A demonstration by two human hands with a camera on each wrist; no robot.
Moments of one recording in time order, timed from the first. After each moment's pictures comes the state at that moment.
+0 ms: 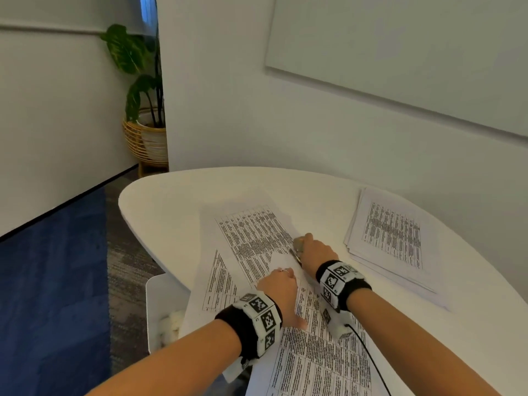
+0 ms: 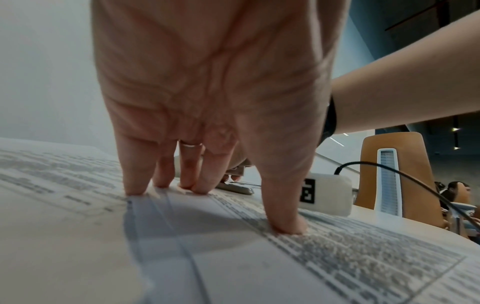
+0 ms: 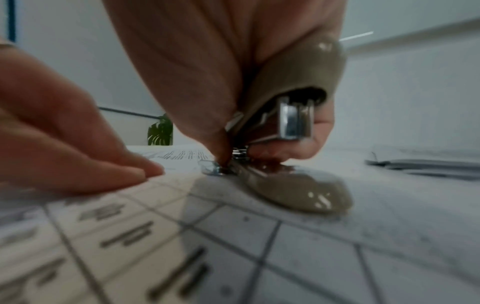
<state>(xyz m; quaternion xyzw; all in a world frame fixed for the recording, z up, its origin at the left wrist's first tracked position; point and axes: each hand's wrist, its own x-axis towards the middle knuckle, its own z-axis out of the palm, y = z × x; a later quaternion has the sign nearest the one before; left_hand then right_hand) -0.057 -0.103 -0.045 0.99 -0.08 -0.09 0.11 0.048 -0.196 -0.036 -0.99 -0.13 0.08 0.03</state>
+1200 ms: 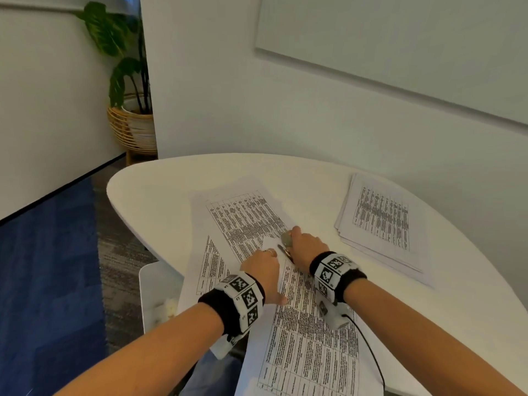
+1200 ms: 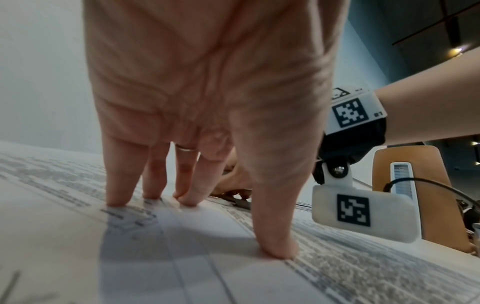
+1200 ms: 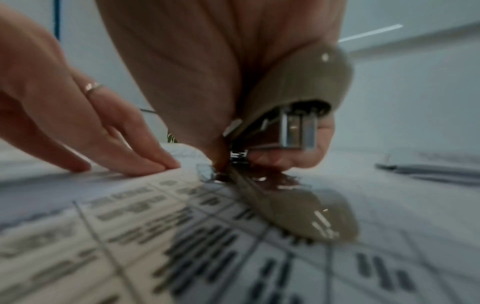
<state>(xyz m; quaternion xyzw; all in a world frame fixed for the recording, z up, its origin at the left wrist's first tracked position) -0.054 -0.083 -0.049 0.99 -0.07 -0.10 0.09 0.018 -0.193 -0.025 -0.98 -0.17 0.12 -0.01</state>
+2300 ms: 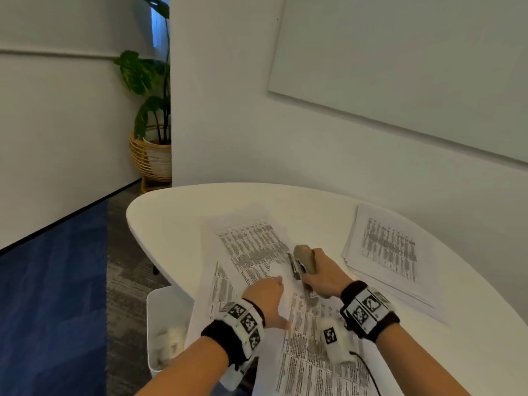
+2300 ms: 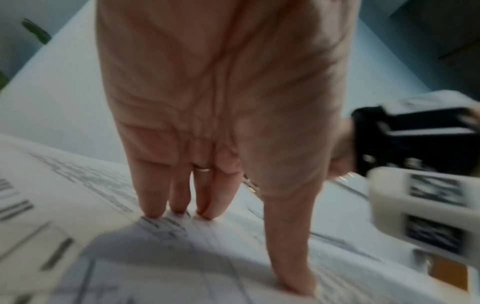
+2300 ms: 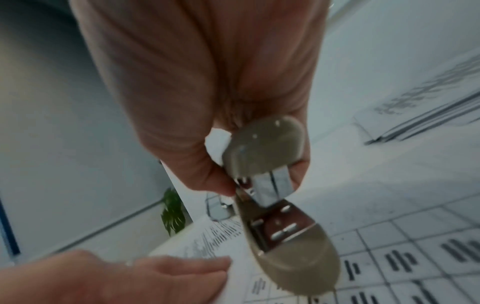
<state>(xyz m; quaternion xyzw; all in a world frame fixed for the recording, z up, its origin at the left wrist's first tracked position) -0.058 -0.068 -0.045 0.98 -0.06 -0.14 0.16 0.024 -0.215 -0.001 -0.95 -0.15 0.16 0.22</state>
